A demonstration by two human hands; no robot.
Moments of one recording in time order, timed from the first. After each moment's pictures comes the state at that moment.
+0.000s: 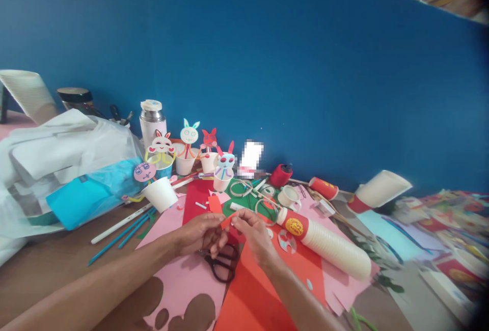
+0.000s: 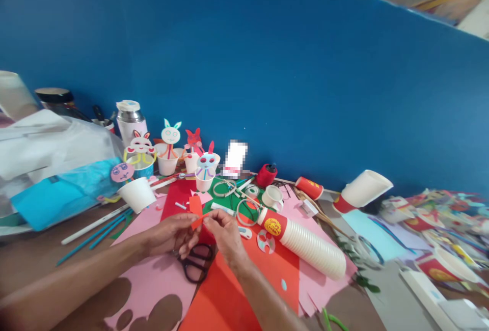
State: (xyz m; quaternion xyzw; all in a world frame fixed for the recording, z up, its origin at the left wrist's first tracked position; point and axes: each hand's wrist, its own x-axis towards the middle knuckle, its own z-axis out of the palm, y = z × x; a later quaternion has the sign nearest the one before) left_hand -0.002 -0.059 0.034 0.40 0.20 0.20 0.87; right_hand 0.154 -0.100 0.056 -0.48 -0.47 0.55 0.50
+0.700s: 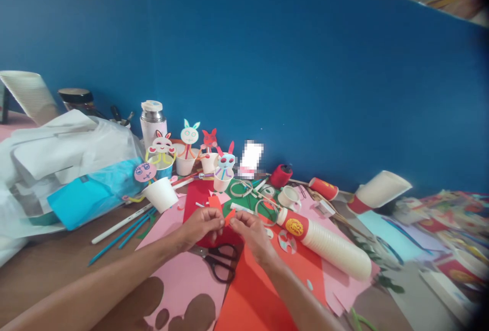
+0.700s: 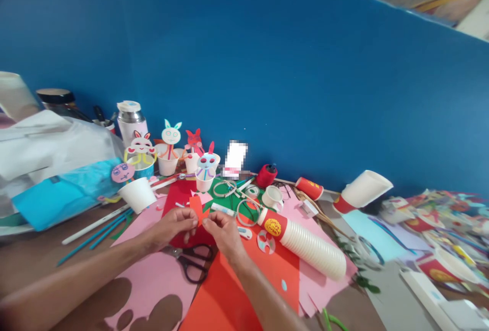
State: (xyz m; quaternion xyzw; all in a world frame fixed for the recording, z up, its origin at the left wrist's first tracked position) left_hand -0.001 -0.057 0.036 0.54 0.35 0.32 0.70; right_hand 0.159 -0.093 0.042 -0.51 -0.51 0.51 0.46
